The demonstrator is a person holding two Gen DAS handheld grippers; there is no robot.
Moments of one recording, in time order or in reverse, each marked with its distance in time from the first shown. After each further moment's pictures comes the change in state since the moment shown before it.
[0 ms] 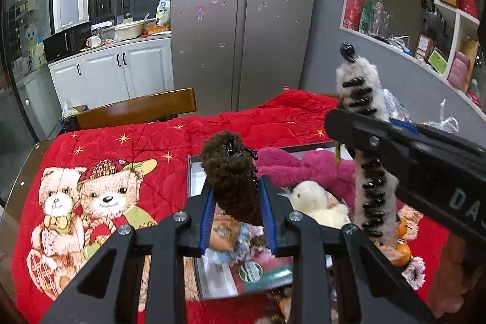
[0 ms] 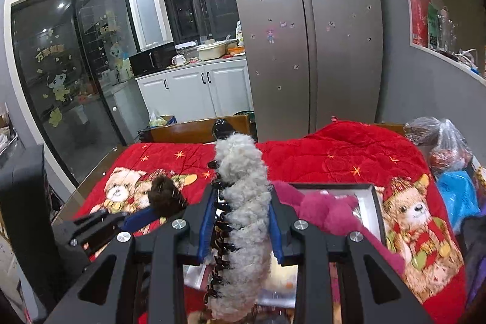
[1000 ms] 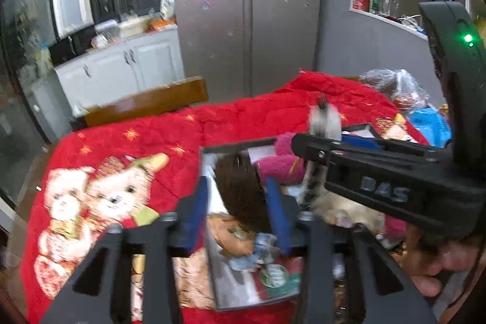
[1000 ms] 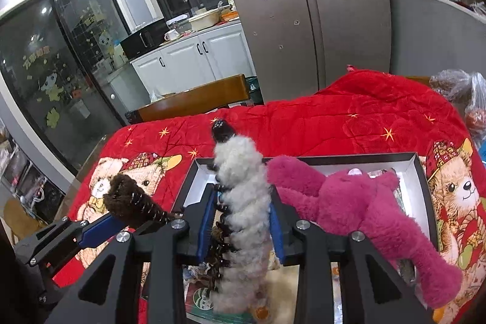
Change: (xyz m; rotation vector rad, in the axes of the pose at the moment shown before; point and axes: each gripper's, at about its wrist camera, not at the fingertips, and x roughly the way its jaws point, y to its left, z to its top) left arm 0.027 0.002 -0.010 0.061 0.029 0.102; right arm 0.094 -0.032 -0.020 0.116 0.159 0.077
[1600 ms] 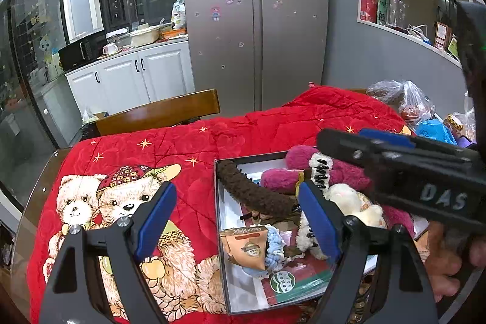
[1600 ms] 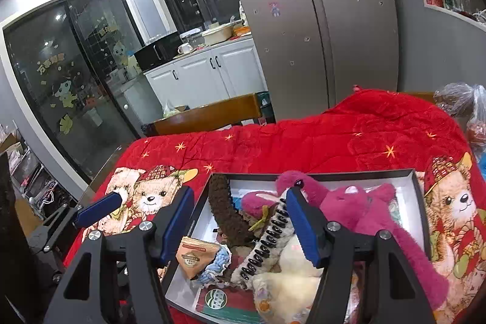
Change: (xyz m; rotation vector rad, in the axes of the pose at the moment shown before) left arm -0.009 0.011 0.004 -0.033 -0.034 0.011; right arm -0.029 0.009 0.008 -0.034 -0.076 0.039
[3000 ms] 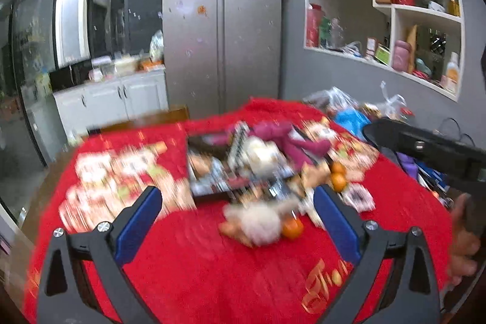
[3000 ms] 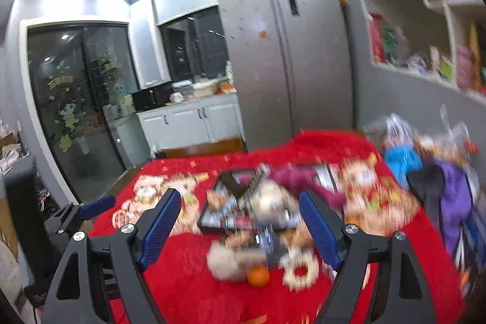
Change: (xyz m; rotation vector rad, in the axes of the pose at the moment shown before) left arm -0.234 -0.036 -0.137 0.036 -0.150 -0.158; right arm -0.257 0.066 -0.130 -0.019 -0.262 -0.157
